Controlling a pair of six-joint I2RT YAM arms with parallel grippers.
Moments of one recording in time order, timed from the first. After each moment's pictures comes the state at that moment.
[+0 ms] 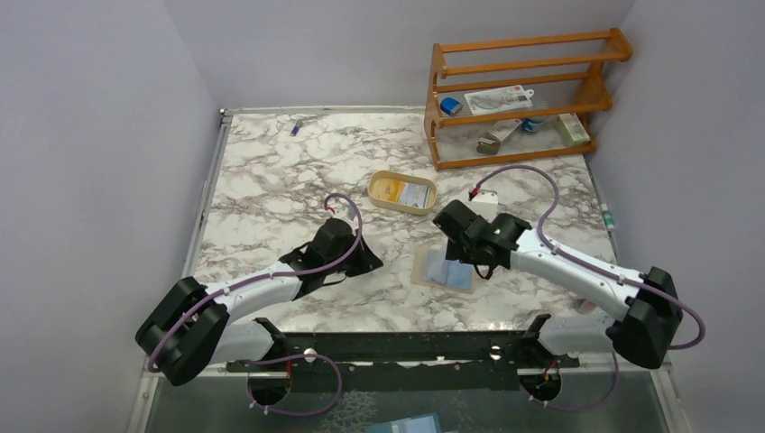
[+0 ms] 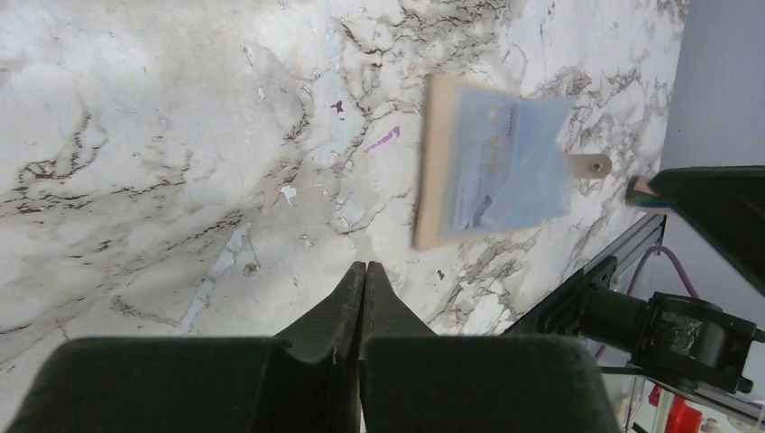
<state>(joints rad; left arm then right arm) -0.72 1.22 0.45 0.12 0.15 -0.91 0.86 1.31 0.98 -0.91 0.51 0.92</state>
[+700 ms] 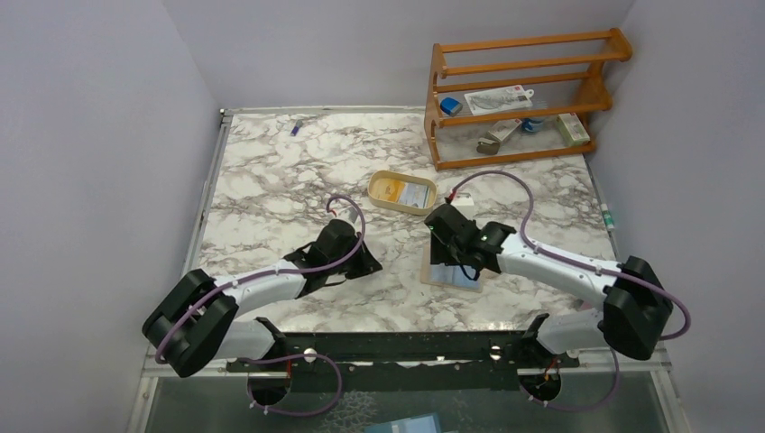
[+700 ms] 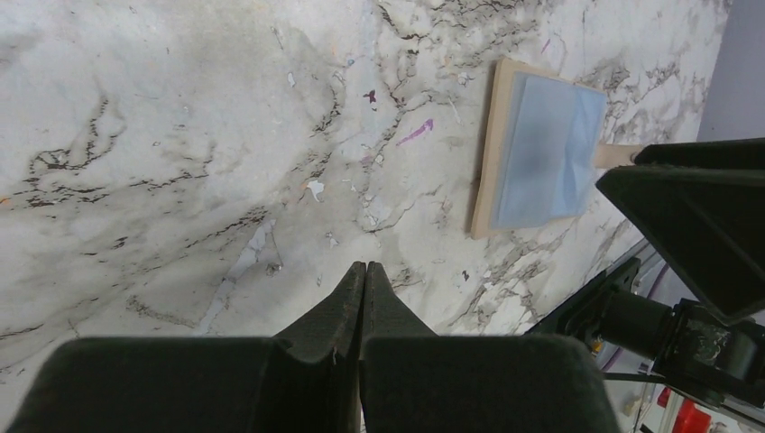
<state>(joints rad) -0.72 1.27 0.45 0.13 0.14 -0.91 0.86 1.29 0.86 -0.60 0.40 0.73</state>
